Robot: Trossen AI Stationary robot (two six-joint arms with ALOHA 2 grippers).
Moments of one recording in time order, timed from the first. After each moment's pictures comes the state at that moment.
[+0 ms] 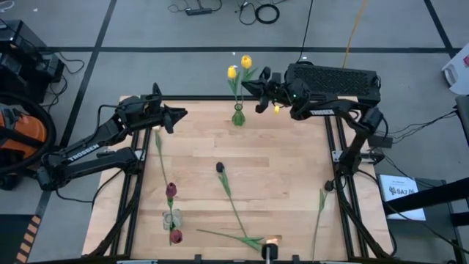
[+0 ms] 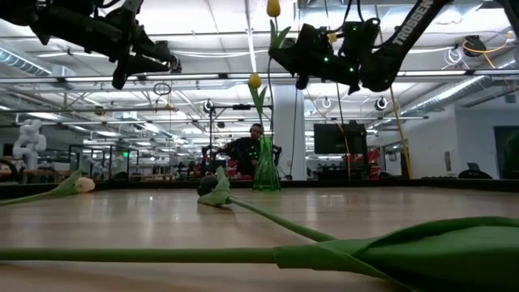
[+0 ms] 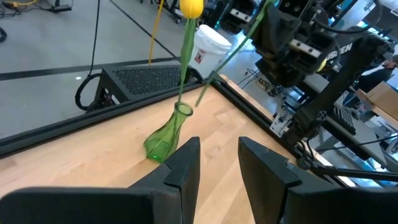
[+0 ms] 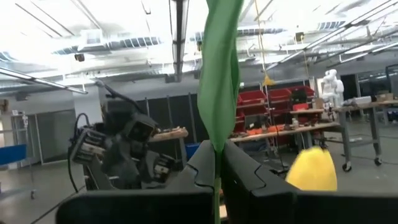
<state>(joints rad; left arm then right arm) 0.65 0.64 0.57 -0.14 0.23 -0.47 -0.63 1.76 0.94 1.27 -0.45 0.33</state>
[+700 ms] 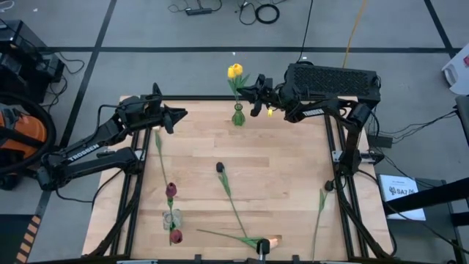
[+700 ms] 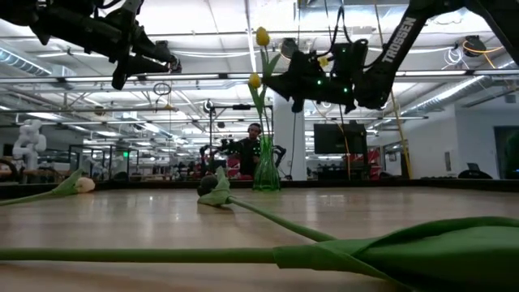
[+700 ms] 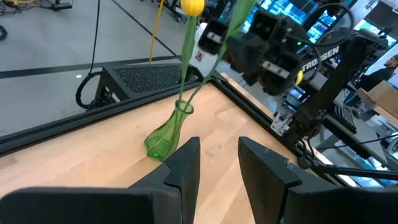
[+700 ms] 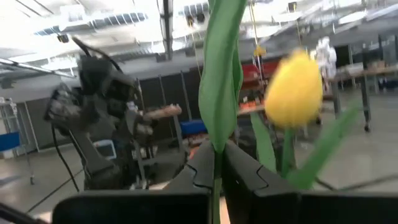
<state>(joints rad) 0.65 0.64 0.57 -0.14 0.23 -0.47 -0.63 1.90 0.94 1.28 -0.44 0.32</state>
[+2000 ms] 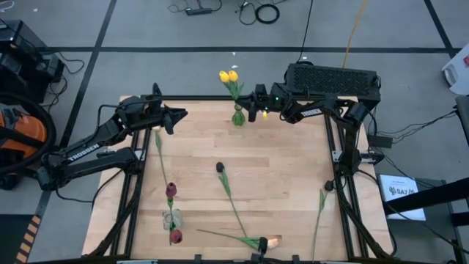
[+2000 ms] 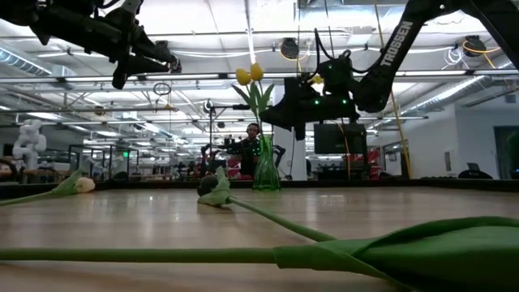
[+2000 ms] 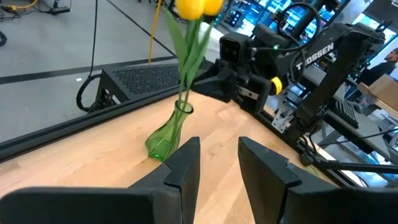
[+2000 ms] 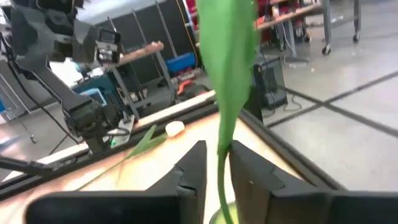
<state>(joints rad) 0.65 0.64 0.57 -0.14 0.23 -0.44 -0.64 1.93 0.94 0.96 -0.45 0.30</state>
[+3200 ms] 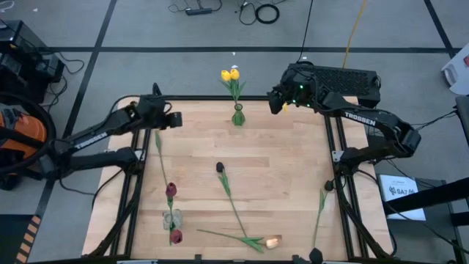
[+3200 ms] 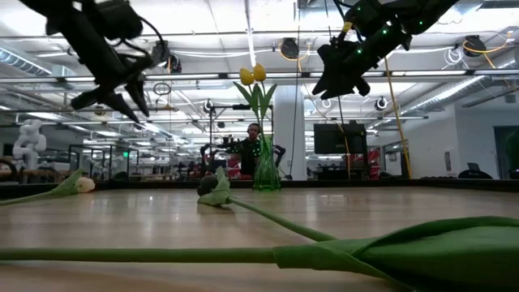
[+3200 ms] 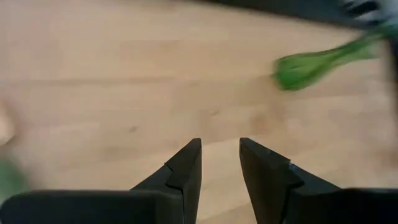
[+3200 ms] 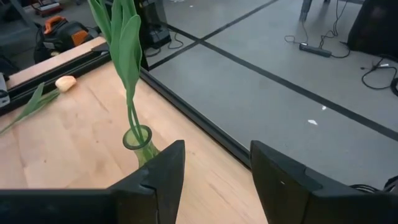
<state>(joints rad) 0.65 0.88 0.73 -0.71 -0.02 -0.87 -0.66 1.31 0.96 -0.10 0.00 0.15</state>
